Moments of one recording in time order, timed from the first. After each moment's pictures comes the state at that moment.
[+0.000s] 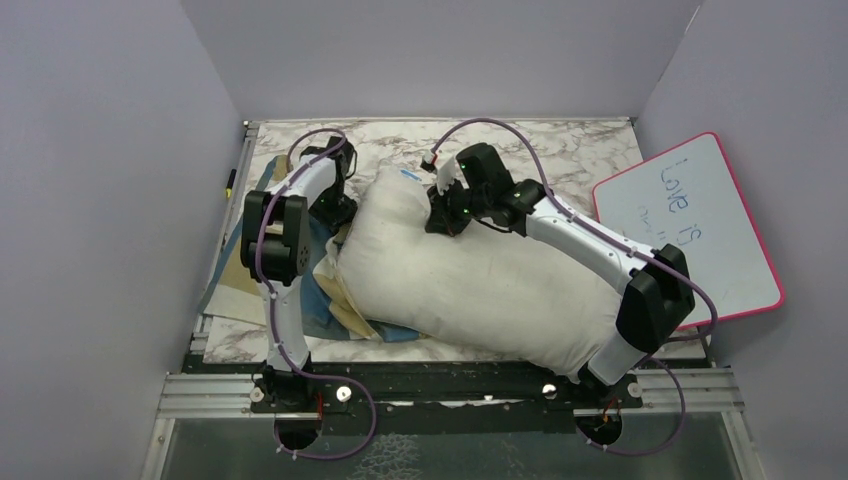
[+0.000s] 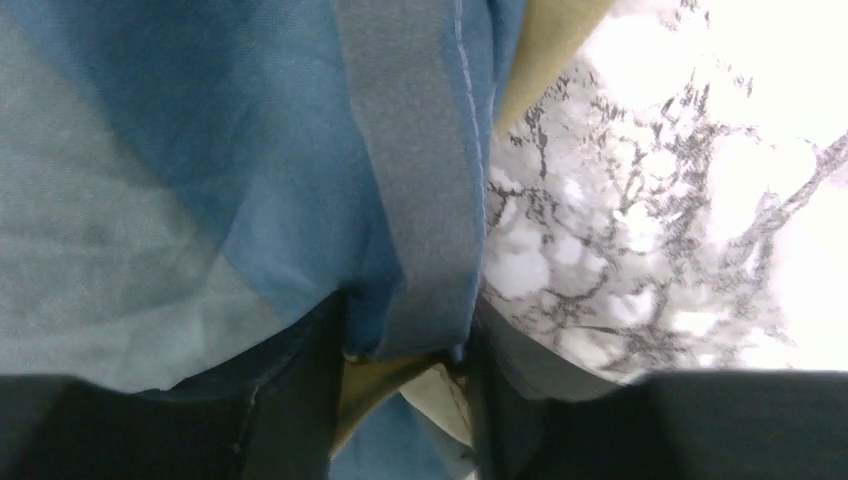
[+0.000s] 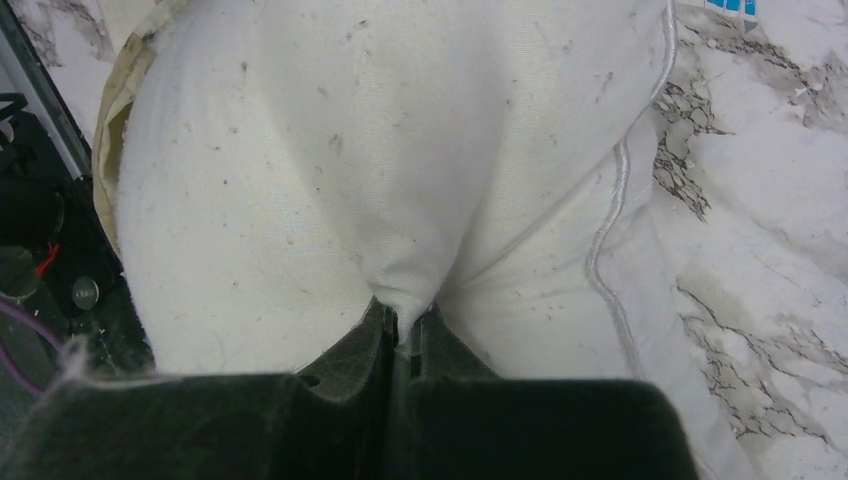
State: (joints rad) left arm -0.15 2.10 1.65 -1.02 -0.22 -1.07; right arm 0.71 1.65 1.40 -0.45 -0.35 -0.02
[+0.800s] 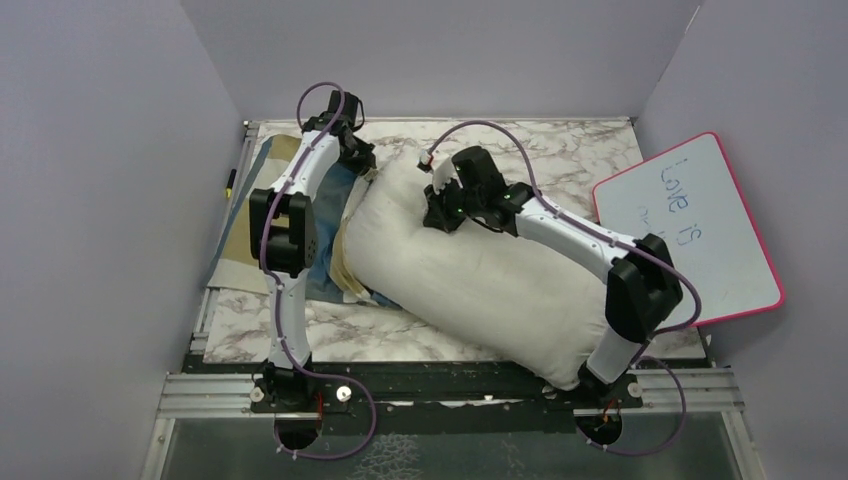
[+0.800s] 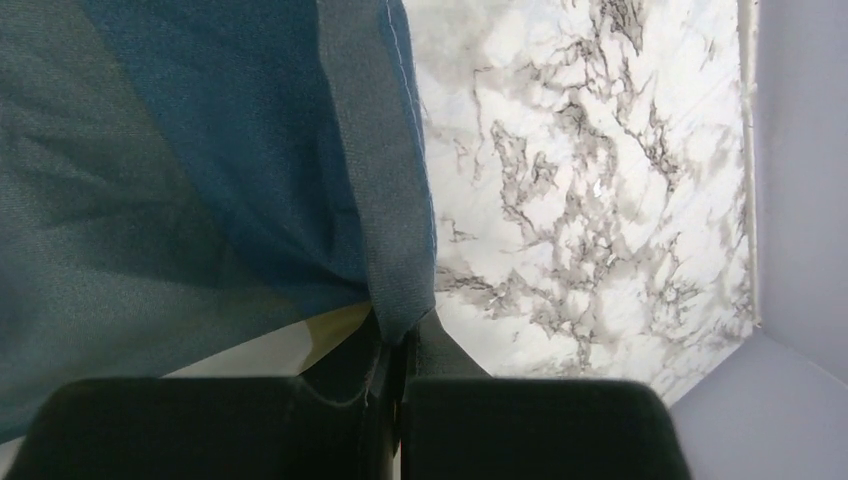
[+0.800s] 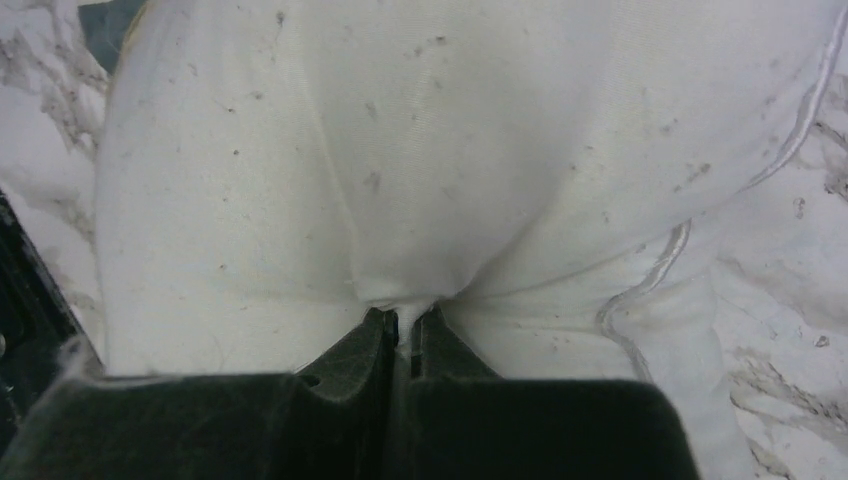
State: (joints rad) left arm -0.17 2.20 2.01 -0.83 0.01 -1.15; right arm 0.71 1.69 1.35 -0.33 -0.30 -0.04
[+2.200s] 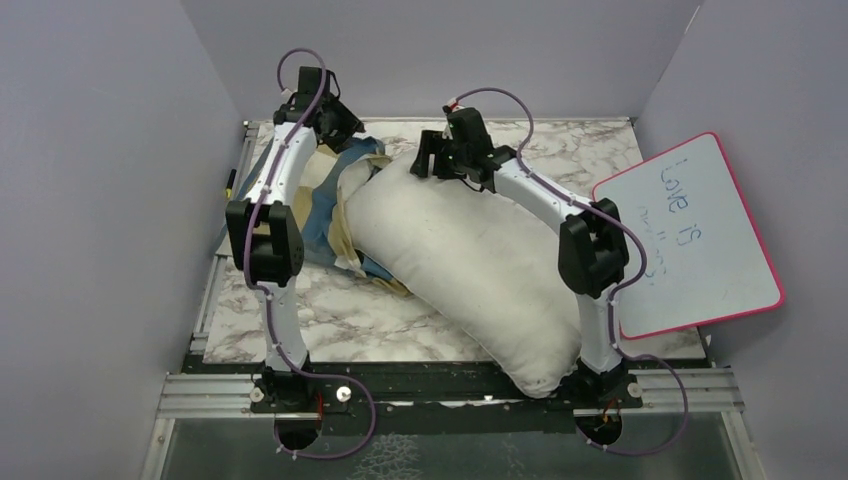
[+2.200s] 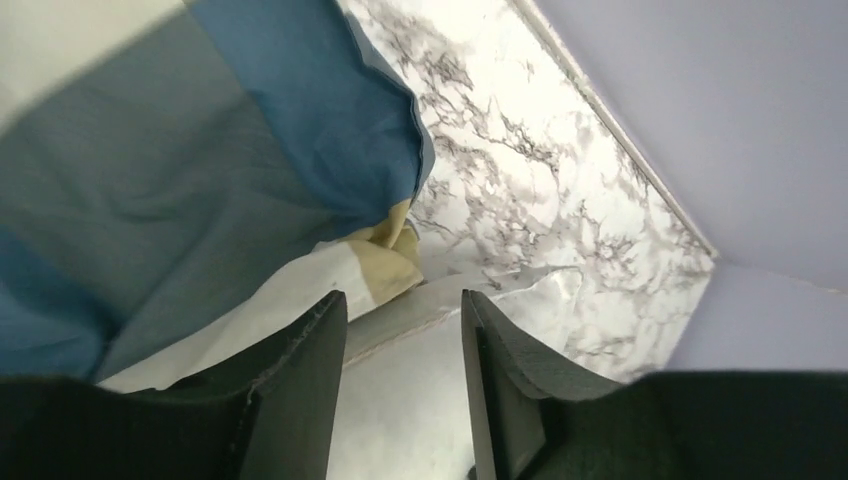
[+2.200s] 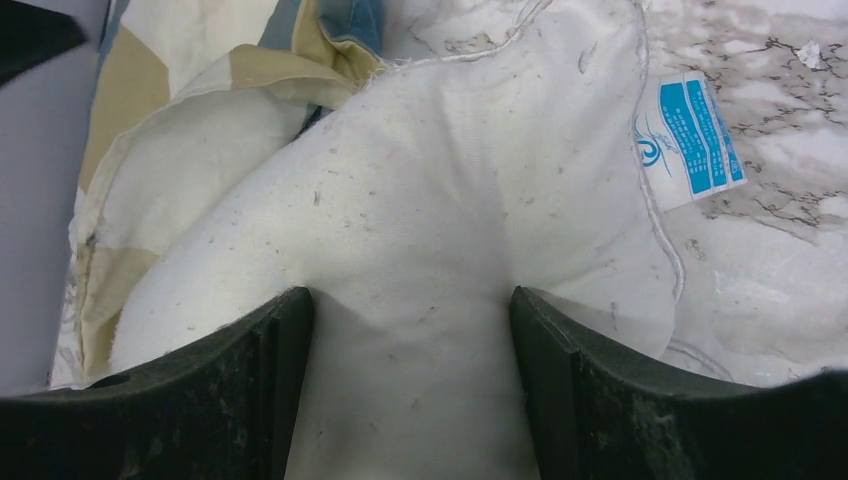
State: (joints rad) left arm -0.11 2.14 2.05 -0.69 0.12 -0.93; right arm 0.57 2.11 1.81 -0.31 -0.09 0.47
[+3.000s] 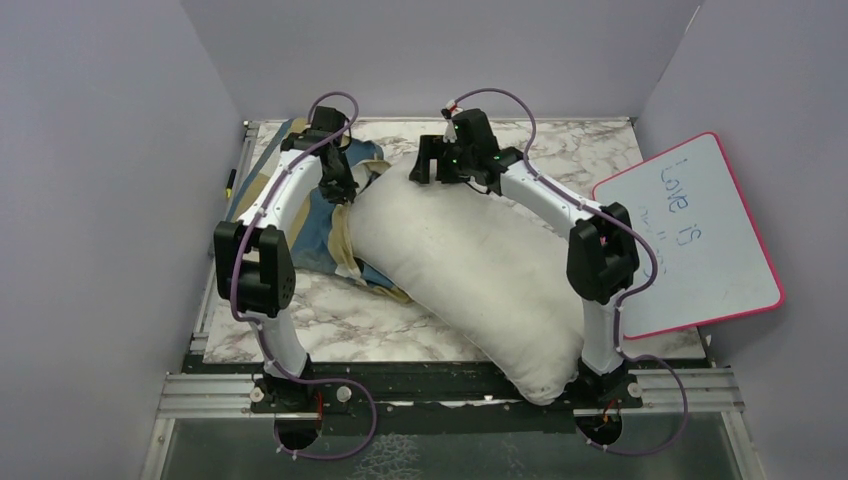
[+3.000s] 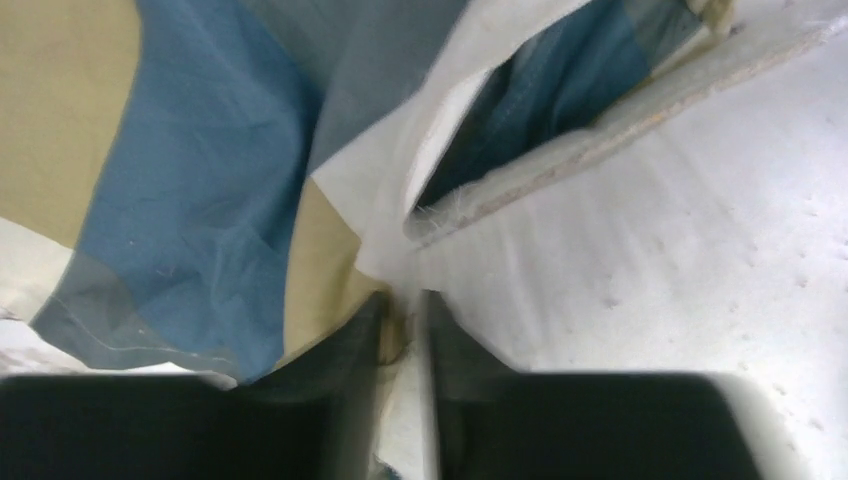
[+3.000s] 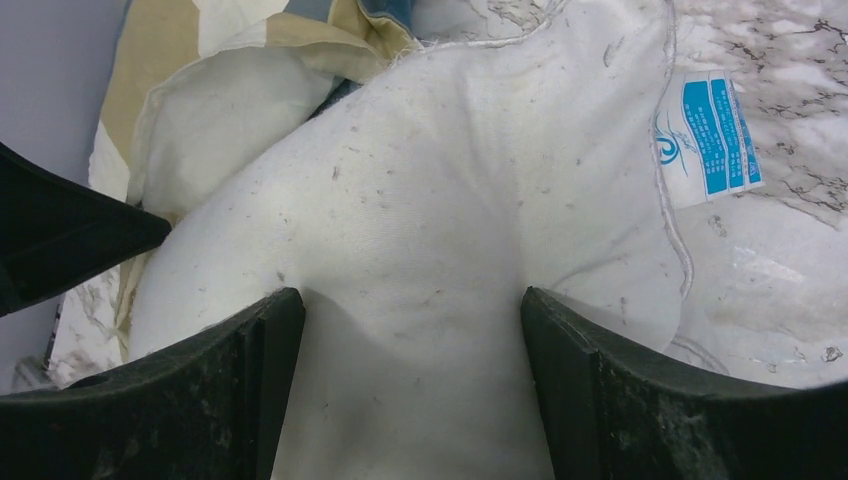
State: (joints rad) left arm -0.17 1.83 1.64 -0.91 -0.02 -0.48; right arm 0.57 2.03 1.74 -0.31 -0.18 0.42
